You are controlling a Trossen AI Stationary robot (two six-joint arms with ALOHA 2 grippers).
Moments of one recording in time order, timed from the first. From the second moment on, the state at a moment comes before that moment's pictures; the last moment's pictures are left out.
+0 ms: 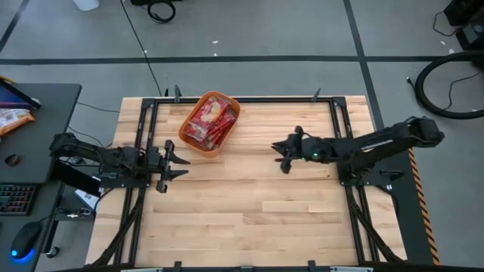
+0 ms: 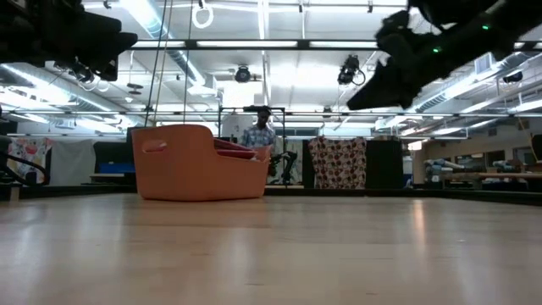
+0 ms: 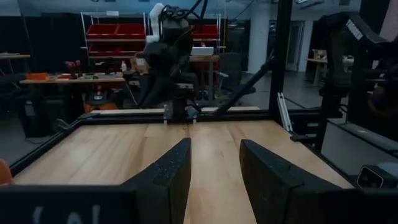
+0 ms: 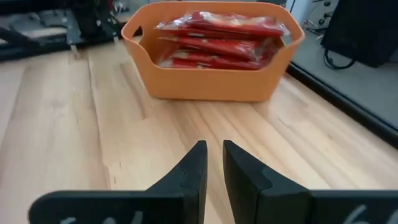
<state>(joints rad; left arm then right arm) -0.27 0.26 0.07 0.28 -0.22 0.01 0.03 1.13 0.49 0.21 0.43 0.20</state>
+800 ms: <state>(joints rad) -0.27 0.26 0.07 0.28 -0.22 0.01 0.05 0.62 0.19 0.24 0.48 0.26</state>
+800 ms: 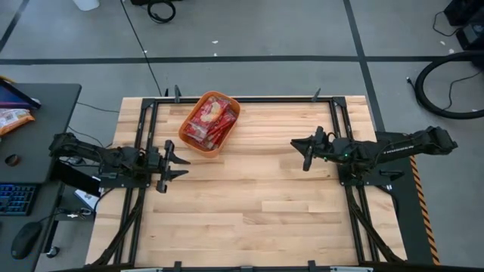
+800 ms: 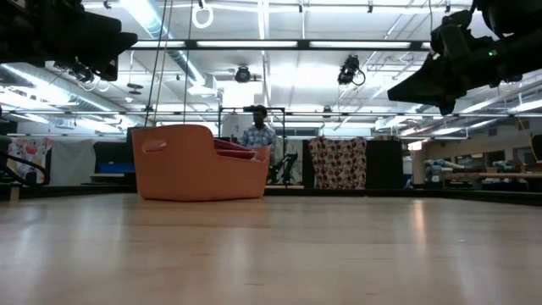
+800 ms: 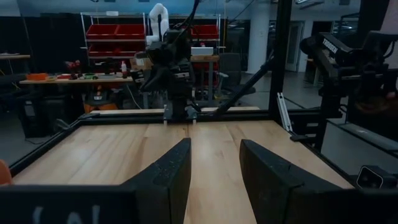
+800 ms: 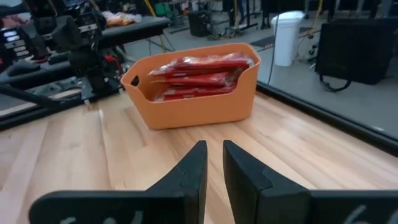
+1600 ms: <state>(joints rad) -0.27 0.26 0.07 0.28 -0.22 0.01 0.05 0.30 0.12 0.28 0.44 0.10</state>
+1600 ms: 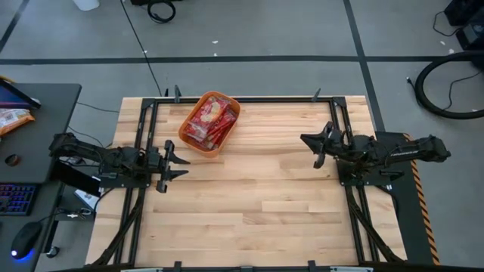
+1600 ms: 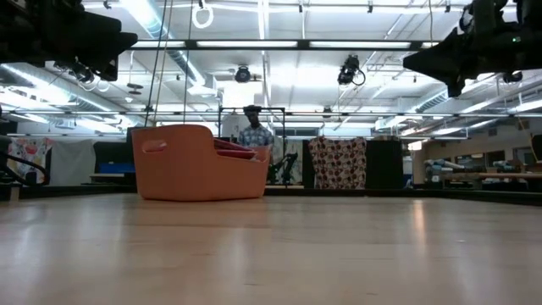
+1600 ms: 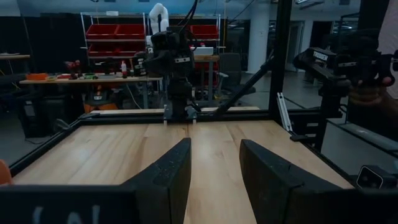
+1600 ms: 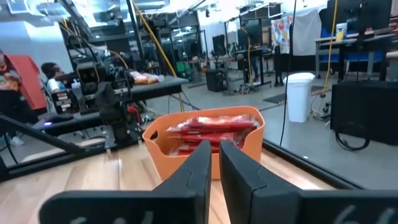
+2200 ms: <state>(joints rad) -0.27 0.26 0.07 0.28 -0.22 0.01 0.05 0.03 0.08 0.04 0.42 0.10</state>
